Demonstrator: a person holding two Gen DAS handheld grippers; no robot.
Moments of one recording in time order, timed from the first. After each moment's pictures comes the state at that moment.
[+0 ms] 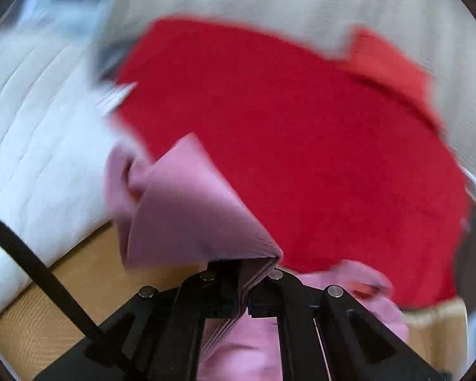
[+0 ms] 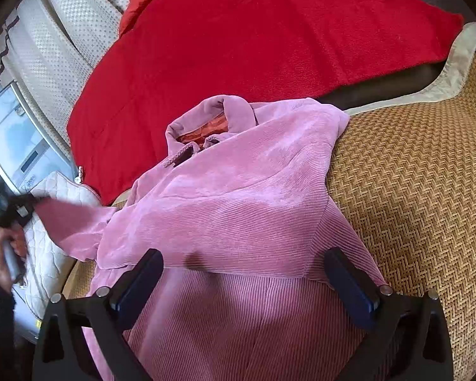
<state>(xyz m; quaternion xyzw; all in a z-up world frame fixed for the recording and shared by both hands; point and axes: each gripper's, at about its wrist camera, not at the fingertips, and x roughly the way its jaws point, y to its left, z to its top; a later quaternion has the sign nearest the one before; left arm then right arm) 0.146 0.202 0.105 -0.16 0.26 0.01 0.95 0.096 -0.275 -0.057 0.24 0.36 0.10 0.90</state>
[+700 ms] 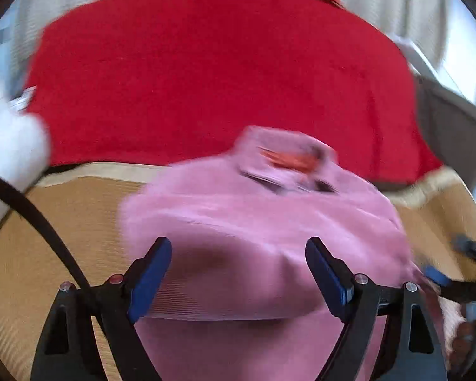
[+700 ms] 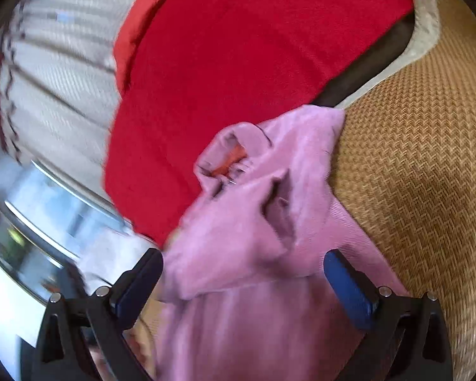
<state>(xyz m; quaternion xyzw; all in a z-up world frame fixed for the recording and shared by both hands) 0.077 0.077 -0.003 -0.04 0.33 -0.08 0.94 0.078 -0.320 -0.041 0.42 0.31 0.15 0.84</state>
